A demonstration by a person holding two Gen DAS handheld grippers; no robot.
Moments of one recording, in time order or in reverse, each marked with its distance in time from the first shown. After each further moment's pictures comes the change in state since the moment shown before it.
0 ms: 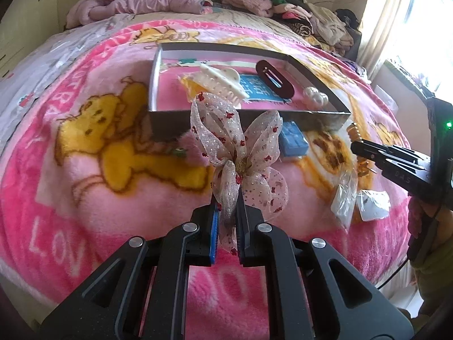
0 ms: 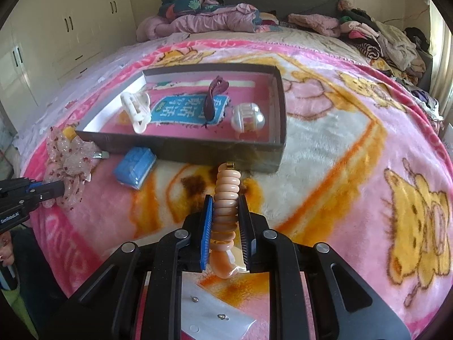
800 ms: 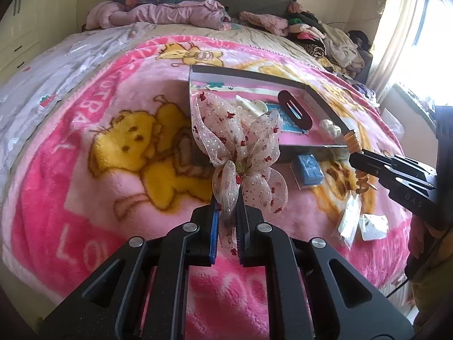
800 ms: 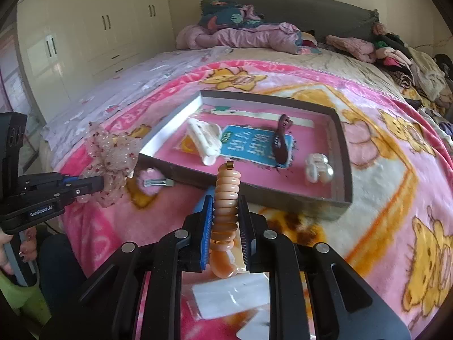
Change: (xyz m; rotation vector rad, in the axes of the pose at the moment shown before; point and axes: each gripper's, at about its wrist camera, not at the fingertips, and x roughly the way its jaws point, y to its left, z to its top) left arm -0.030 0.030 0.013 -0.071 -0.078 0.034; right arm -0.017 0.067 0.035 -0.116 -0.061 0.141
